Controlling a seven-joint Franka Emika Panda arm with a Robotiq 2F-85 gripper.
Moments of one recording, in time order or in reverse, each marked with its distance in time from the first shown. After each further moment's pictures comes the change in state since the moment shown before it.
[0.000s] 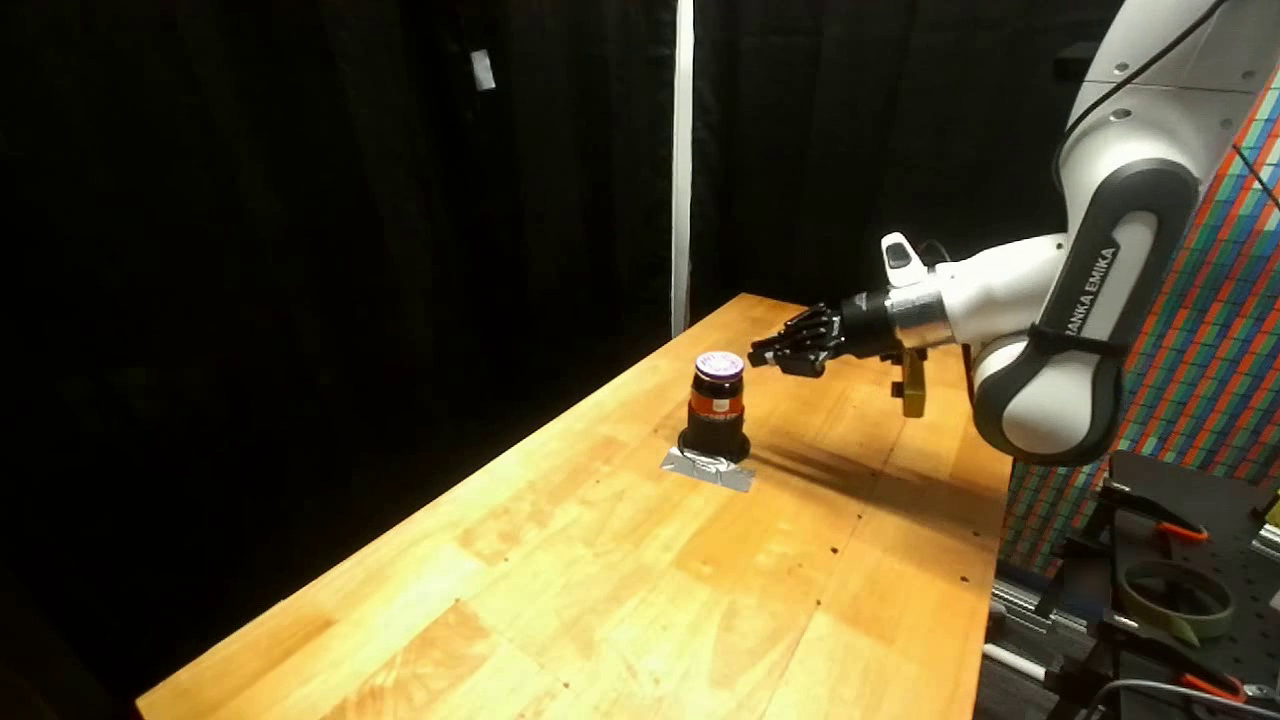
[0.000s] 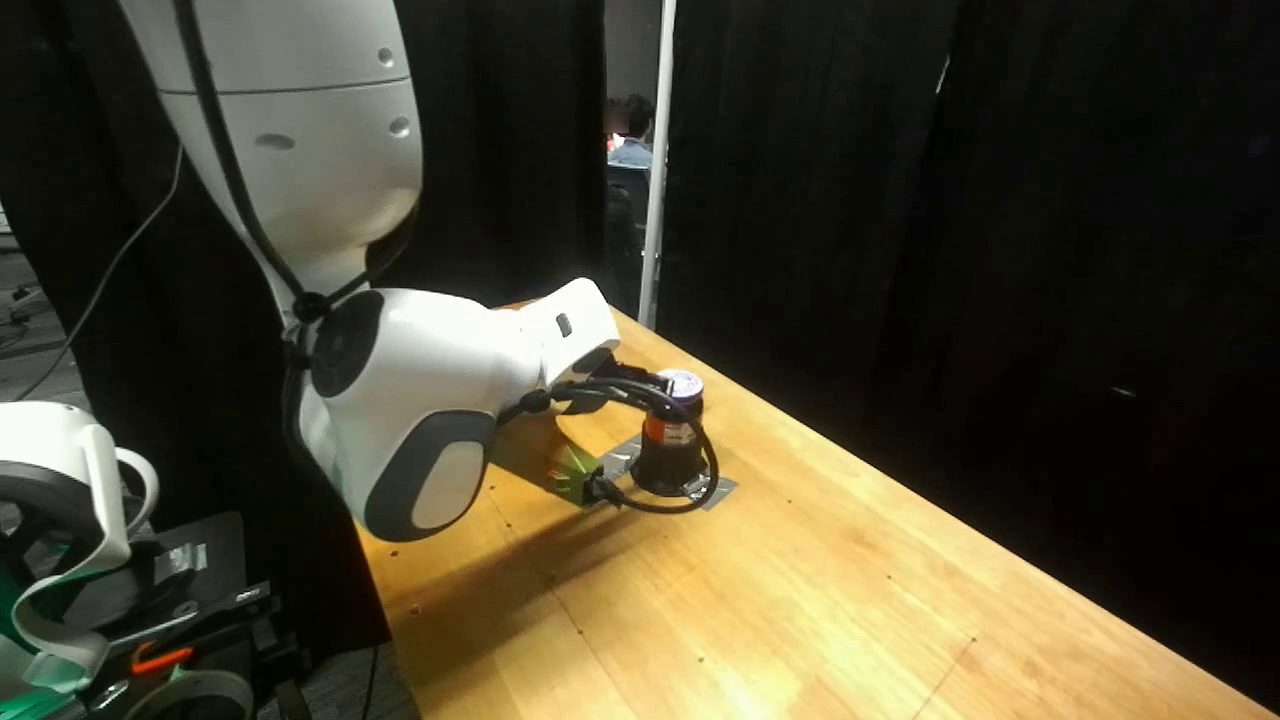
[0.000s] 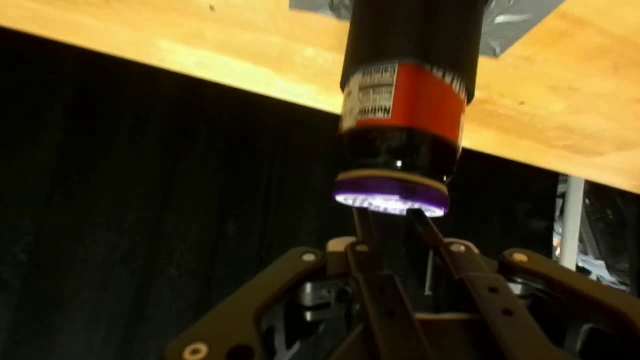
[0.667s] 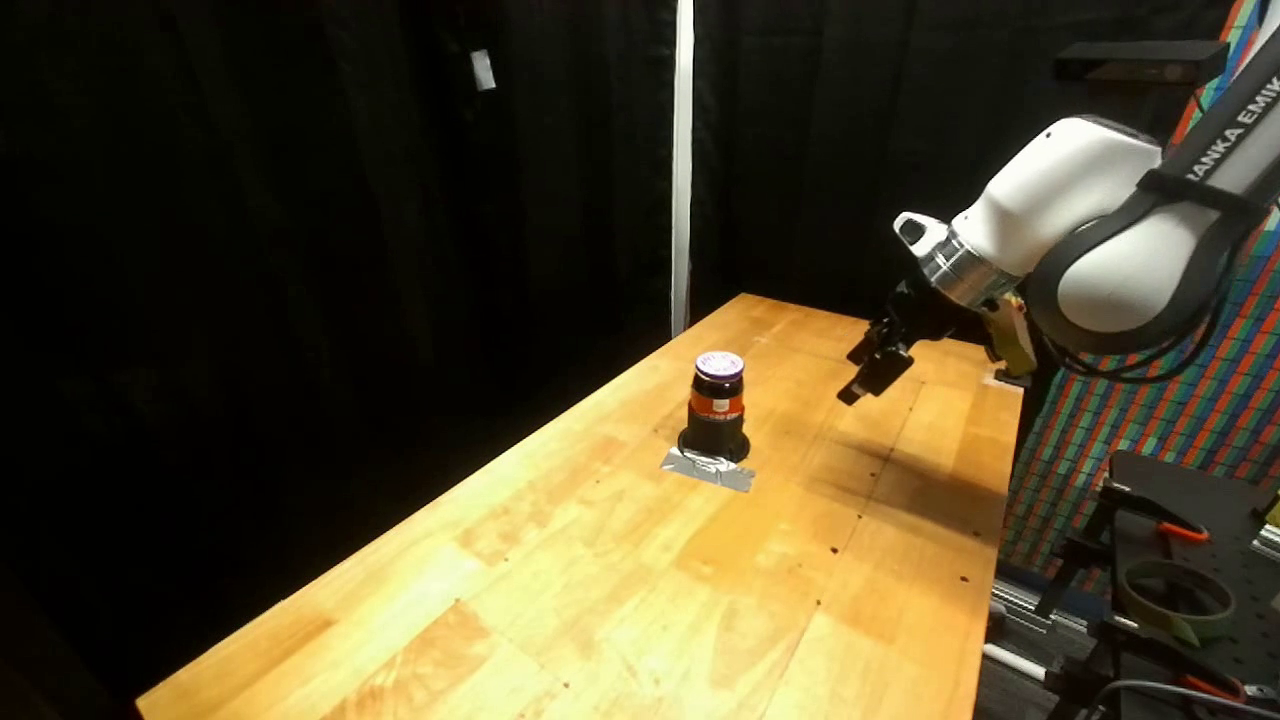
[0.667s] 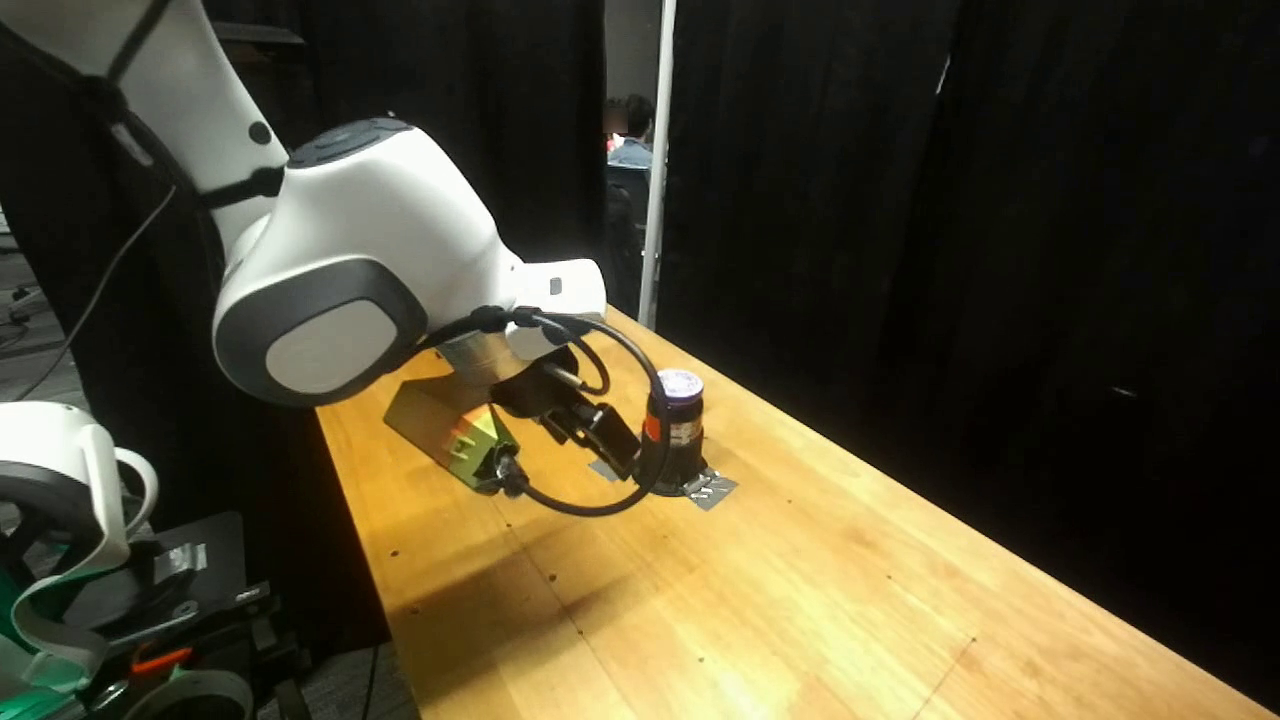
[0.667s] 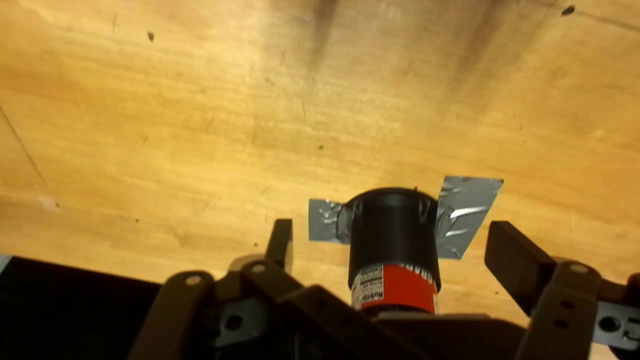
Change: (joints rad) arm 0.150 -0.459 -0.085 -0.211 0.374 -0.830 -0.166
